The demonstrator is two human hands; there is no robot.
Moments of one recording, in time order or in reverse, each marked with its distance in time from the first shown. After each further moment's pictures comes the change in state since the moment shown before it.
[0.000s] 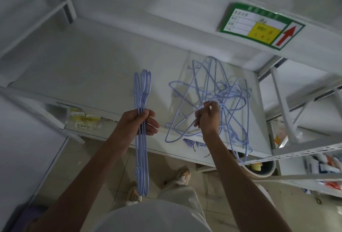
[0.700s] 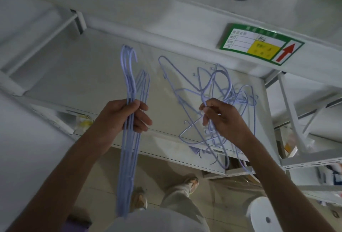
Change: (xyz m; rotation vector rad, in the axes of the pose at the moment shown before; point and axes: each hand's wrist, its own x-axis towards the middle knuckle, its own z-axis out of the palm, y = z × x) left_hand -0.007 0.068 -0.033 0.041 -0.032 0.085; right_hand -0.019 -0.109 -0.055 -0.363 -0.545 -0.384
